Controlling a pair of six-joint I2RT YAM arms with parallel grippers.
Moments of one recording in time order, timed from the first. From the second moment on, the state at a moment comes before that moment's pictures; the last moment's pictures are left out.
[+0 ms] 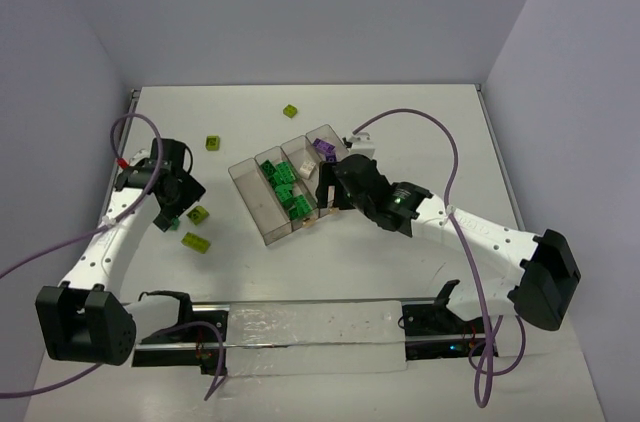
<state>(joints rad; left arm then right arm) -0.14 1.17 0.98 -0.98 -0.35 -0.92 0.88 1.27 0.97 -0.37 0.36 0.64</state>
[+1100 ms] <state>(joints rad) 0.24 1.49 0.85 -0.64 -0.28 -1.00 0.88 1.28 0.91 -0.33 0.30 0.61</state>
